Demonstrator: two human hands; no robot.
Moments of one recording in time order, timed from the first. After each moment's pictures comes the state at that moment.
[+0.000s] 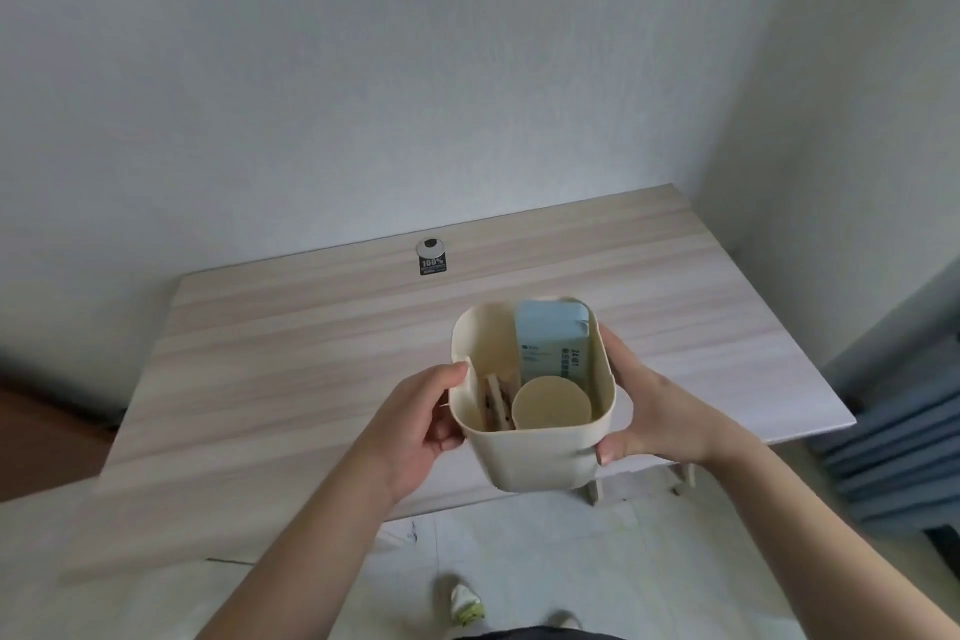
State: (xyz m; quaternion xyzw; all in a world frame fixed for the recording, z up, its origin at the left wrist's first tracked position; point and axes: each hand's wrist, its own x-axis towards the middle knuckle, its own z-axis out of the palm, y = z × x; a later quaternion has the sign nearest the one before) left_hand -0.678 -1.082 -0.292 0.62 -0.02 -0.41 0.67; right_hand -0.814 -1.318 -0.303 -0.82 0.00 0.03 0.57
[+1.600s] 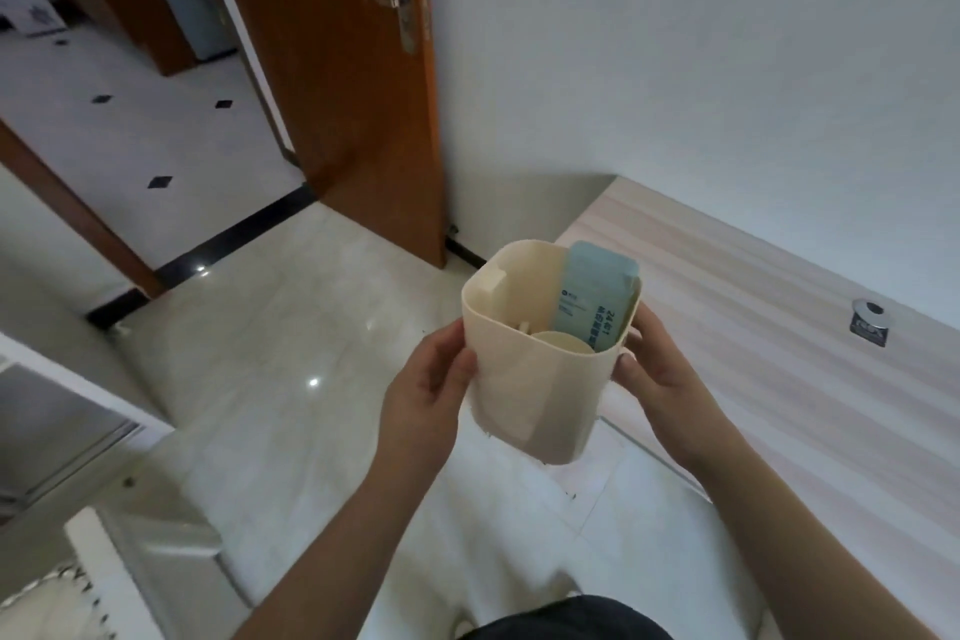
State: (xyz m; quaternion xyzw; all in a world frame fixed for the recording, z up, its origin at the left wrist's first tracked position) left_hand -0.756 -0.594 -0.302 0.75 0.11 0.15 0.63; right_hand -0.671 -0.833 -0.296 -0.77 -0.18 0.13 0.61
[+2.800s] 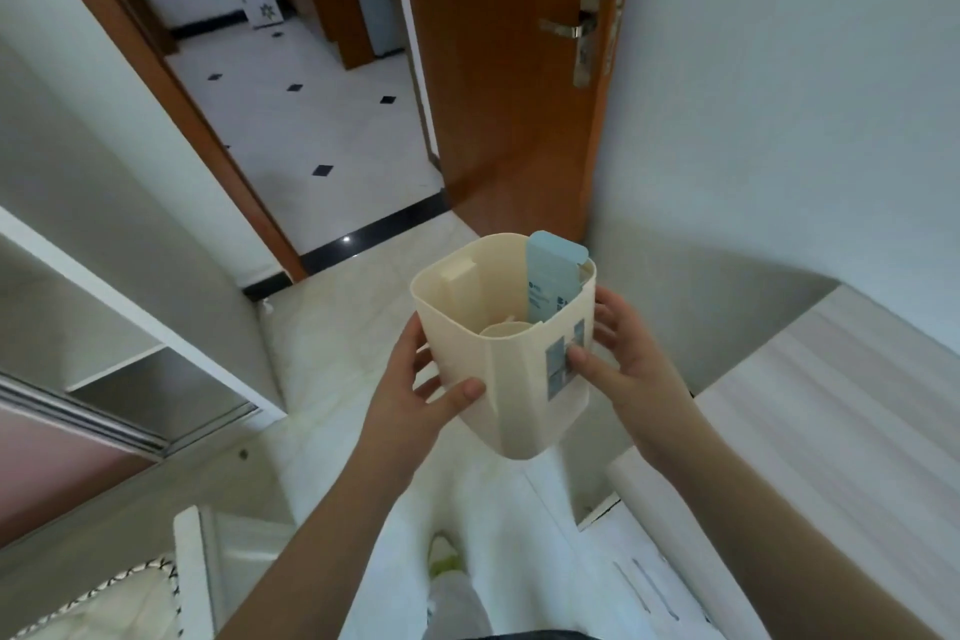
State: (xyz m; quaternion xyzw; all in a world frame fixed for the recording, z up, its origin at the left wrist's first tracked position) left_hand -0.605 -0.406 -0.305 0.71 0.23 0.18 0.65; right_hand -0.457 -0.594 -0.299 -0.67 -0.26 0.23 0.65
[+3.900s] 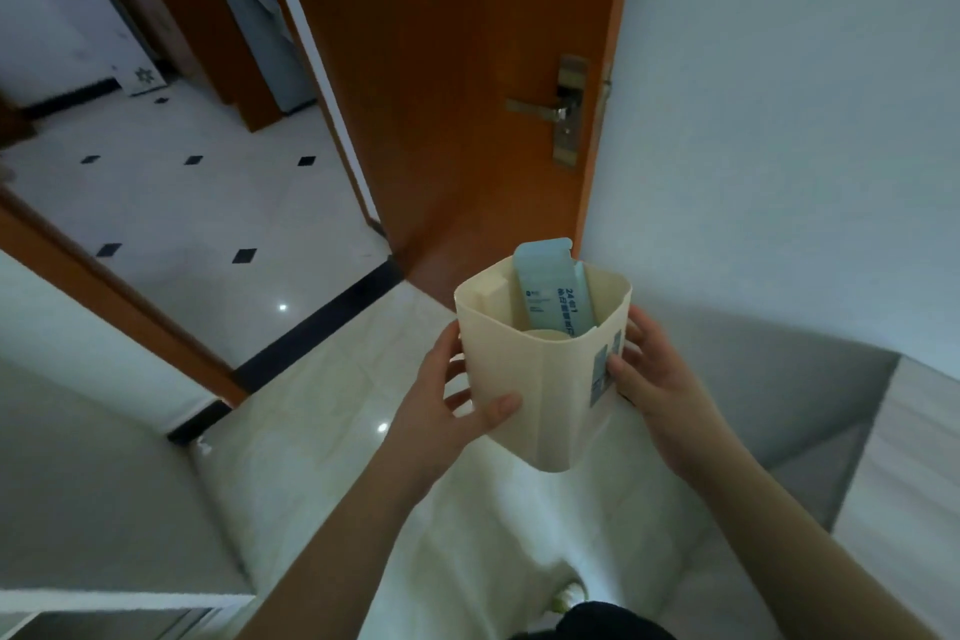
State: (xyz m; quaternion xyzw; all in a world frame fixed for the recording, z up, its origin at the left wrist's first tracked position) left_hand -0.362 -0.193 -0.304 0.74 0.11 0.04 0.66; right_hand -0.262 -0.421 -0.314 -0.64 -0.17 0.16 0.73
